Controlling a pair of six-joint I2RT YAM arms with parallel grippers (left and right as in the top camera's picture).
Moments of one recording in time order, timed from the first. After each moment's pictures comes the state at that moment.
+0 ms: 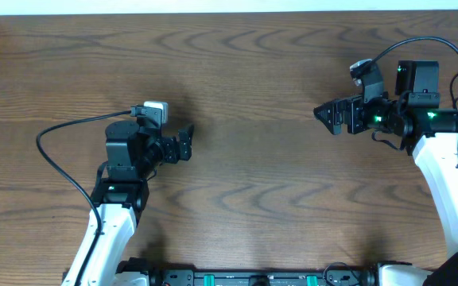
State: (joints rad) left arm -0.04 1.13 0.54 0.01 0.28 -0.05; right arm 0.00 1.45 1.13 -0.64 -0.58 -0.11
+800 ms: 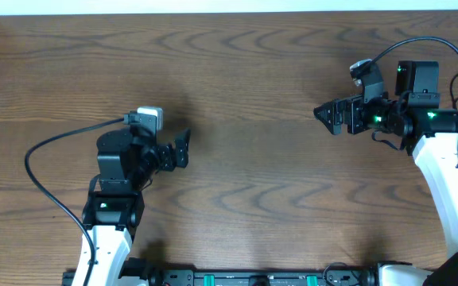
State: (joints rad) left arm -0.04 0.96 0.54 -0.14 0.26 -0.05; right arm 0.00 1.45 1.13 -0.64 -0.58 -0.11
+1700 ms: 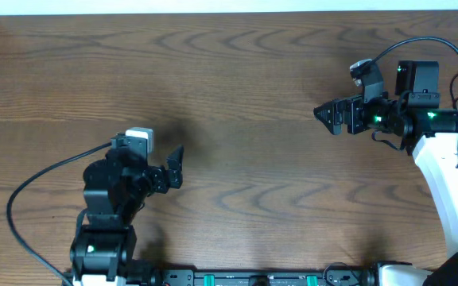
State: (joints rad) left arm -0.04 0.63 0.54 -0.38 0.23 -0.05; right arm 0.00 1.45 1.13 -0.64 -0.58 -0.11
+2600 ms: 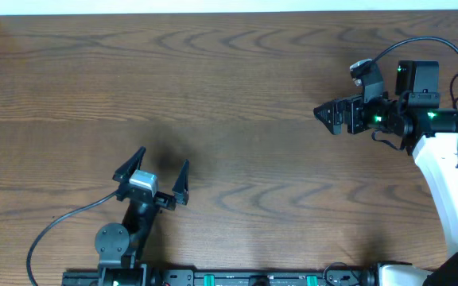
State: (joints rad) left arm -0.04 0.11 0.01 0.16 0.30 -0.05; right arm 0.00 1.45 1.13 -0.64 -0.58 -0.11
